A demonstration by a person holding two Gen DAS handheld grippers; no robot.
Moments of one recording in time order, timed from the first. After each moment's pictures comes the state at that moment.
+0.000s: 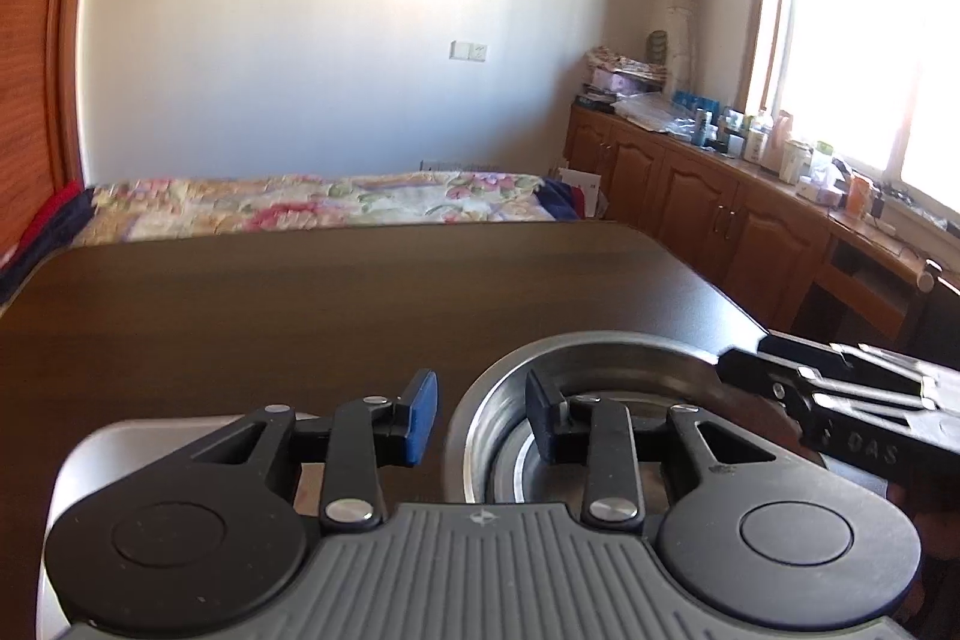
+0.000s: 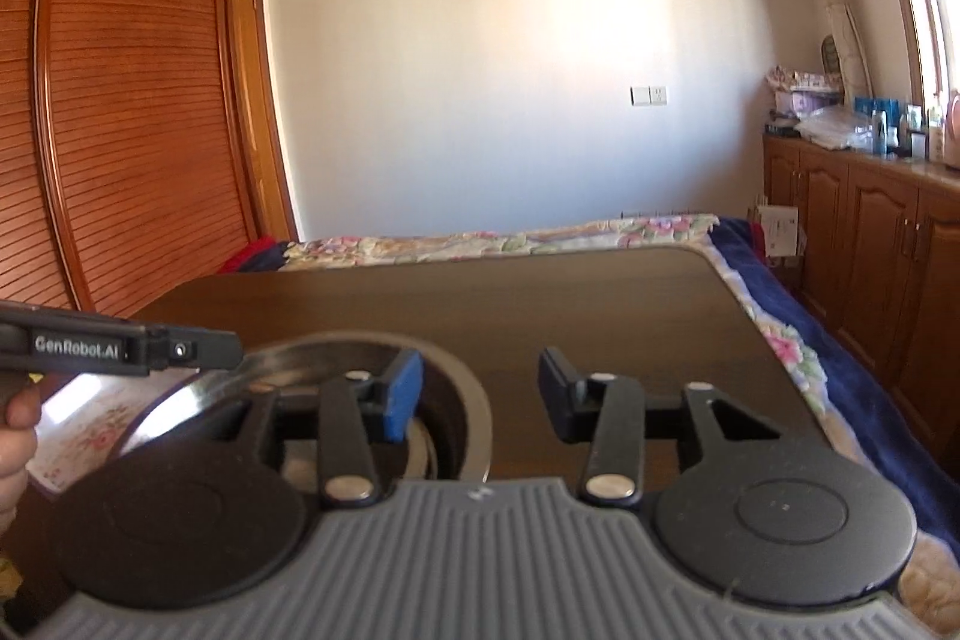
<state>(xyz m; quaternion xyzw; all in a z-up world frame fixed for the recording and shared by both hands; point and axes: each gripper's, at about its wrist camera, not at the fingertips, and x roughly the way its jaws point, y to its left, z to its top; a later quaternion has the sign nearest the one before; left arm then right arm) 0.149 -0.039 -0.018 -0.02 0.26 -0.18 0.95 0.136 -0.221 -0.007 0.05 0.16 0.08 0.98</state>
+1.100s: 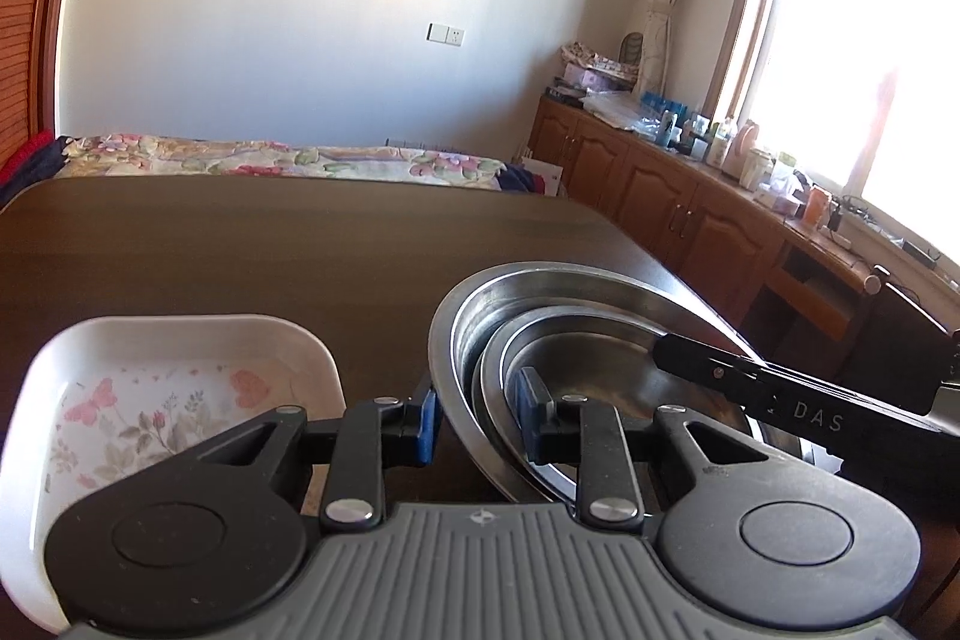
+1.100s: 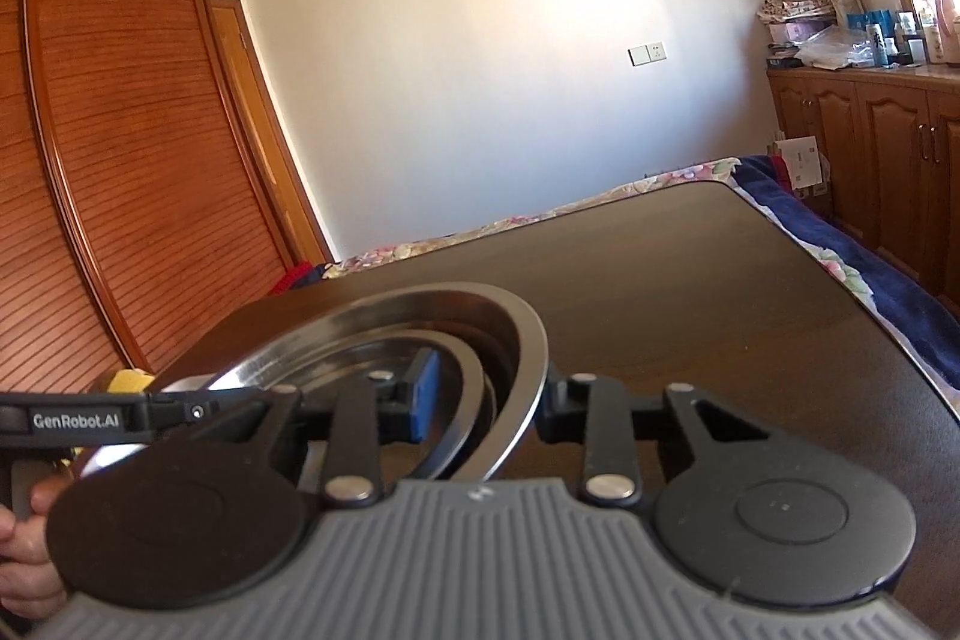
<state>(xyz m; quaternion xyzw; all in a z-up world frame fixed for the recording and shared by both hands) 0.122 -0.030 -0.027 -0.06 0.27 -0.22 0.93 0.127 -0.227 -0.017 0.15 0.16 0.11 0.97</state>
